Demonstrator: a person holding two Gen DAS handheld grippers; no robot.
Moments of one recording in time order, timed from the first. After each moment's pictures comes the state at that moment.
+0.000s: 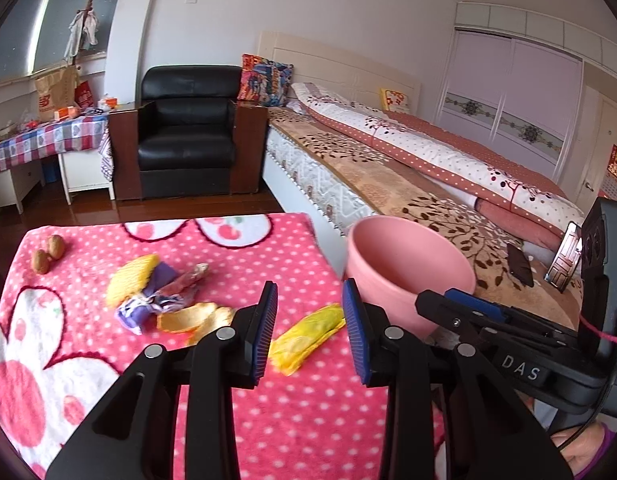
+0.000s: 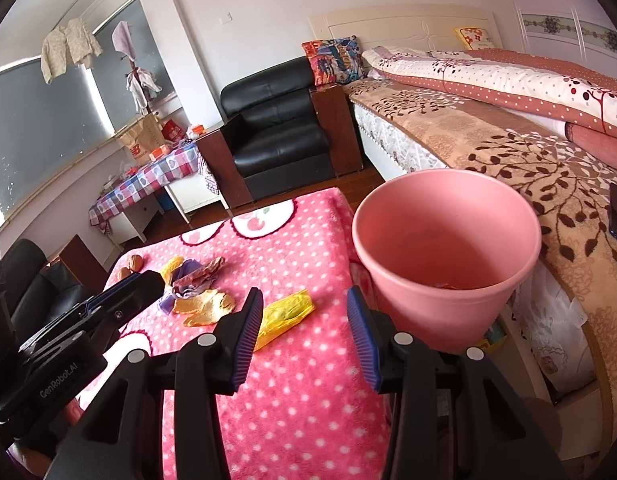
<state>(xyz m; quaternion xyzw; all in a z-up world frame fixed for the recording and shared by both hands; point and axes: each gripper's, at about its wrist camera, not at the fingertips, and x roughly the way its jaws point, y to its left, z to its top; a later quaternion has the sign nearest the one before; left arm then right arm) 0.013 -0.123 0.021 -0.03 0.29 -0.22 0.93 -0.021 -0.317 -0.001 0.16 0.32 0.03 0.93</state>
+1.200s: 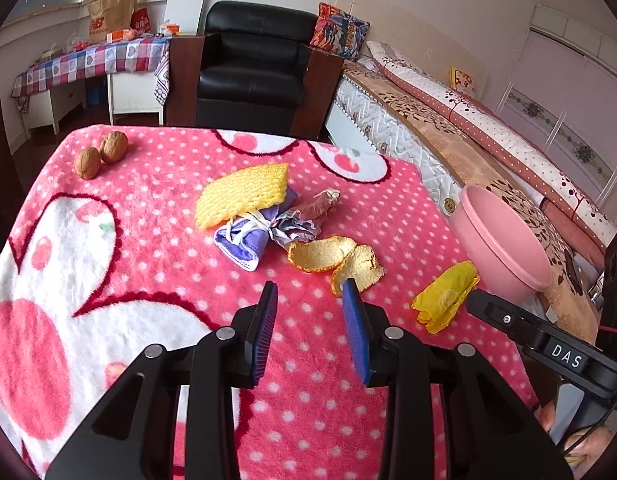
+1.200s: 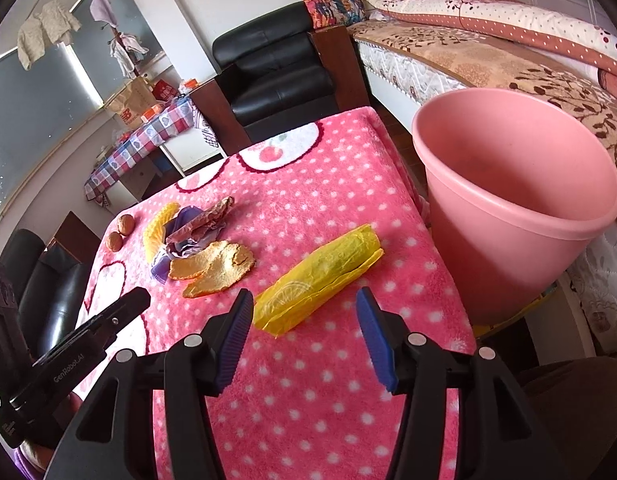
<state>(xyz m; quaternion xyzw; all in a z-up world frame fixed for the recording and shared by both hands) 0.065 -0.033 -0.050 -0.08 0.39 -0.15 0.90 0.038 -0.262 -0.063 0.19 0.41 0.04 0.89</state>
